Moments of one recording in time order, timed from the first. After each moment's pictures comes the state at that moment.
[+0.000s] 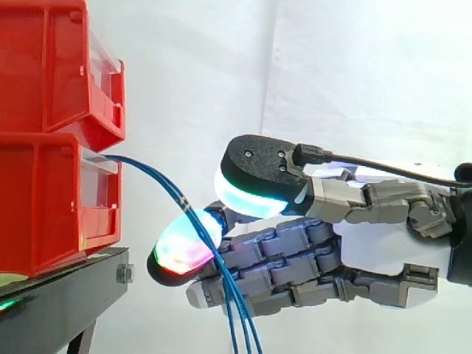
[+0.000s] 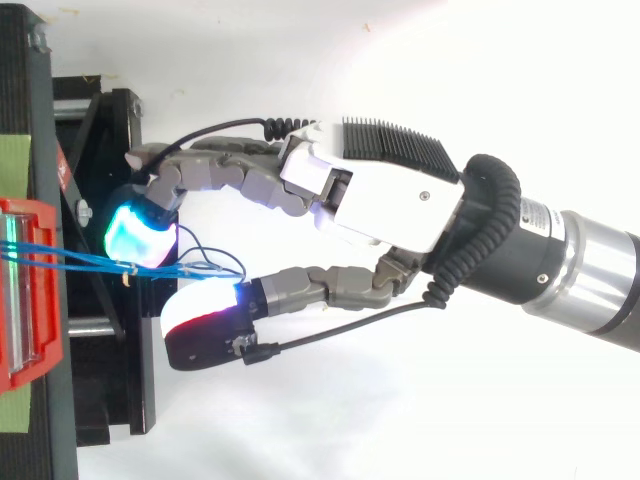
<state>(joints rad) 0.21 -2.33 -1.28 -2.50 -1.02 -0.52</state>
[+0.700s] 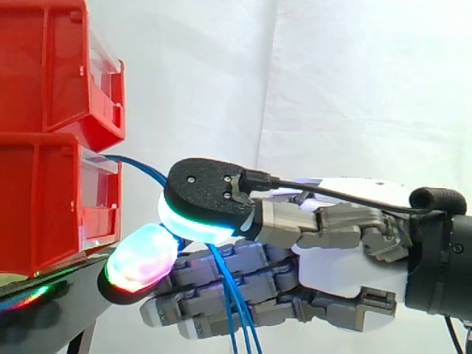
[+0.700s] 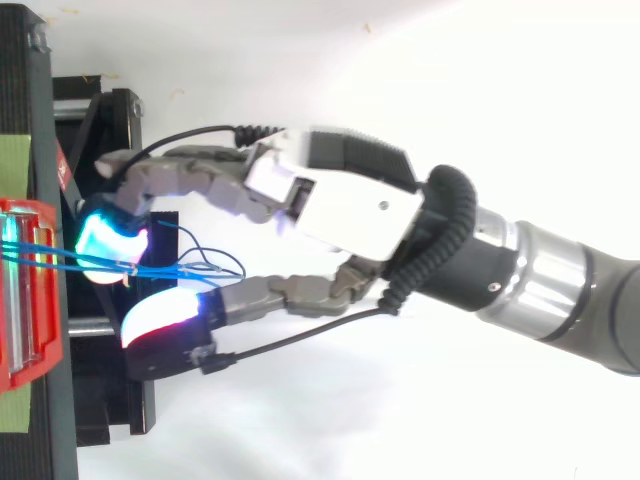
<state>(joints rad) 0.21 -2.43 -1.15 -2.49 -1.01 -0.52</state>
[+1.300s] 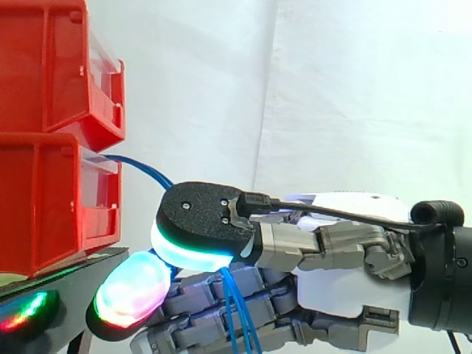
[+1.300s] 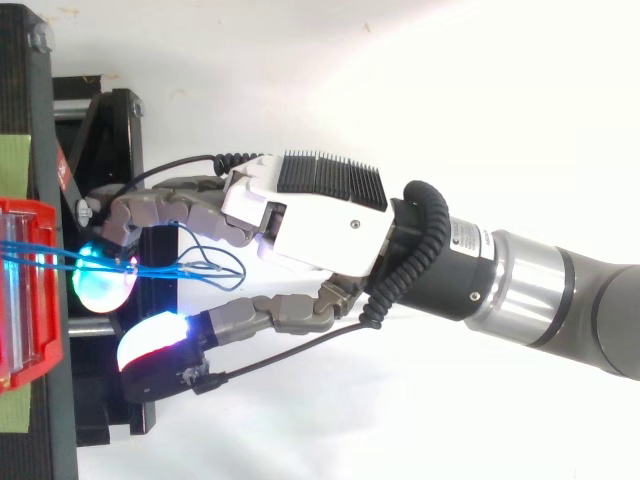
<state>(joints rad) 0.21 -2.44 -1.14 -2.56 -1.06 -0.47</state>
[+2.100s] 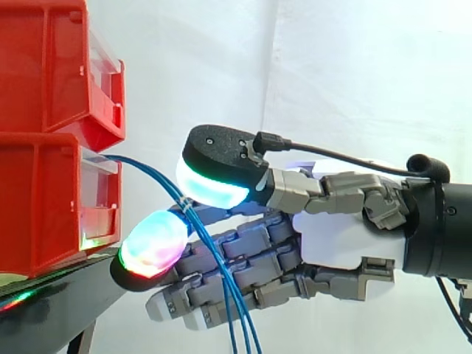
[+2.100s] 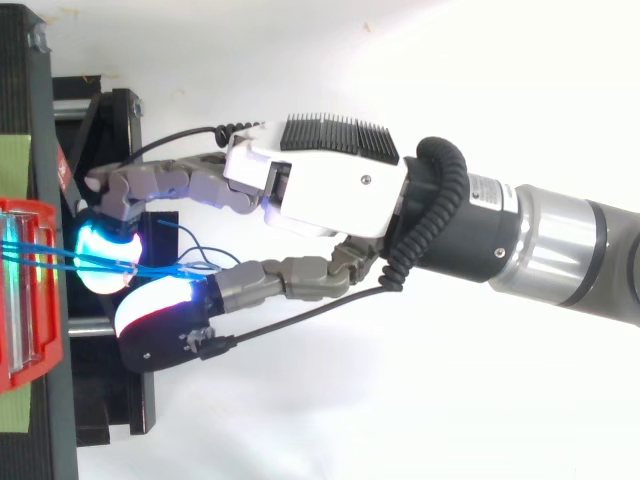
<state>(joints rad) 0.16 -2.39 -1.14 -2.65 -1.17 -0.44</state>
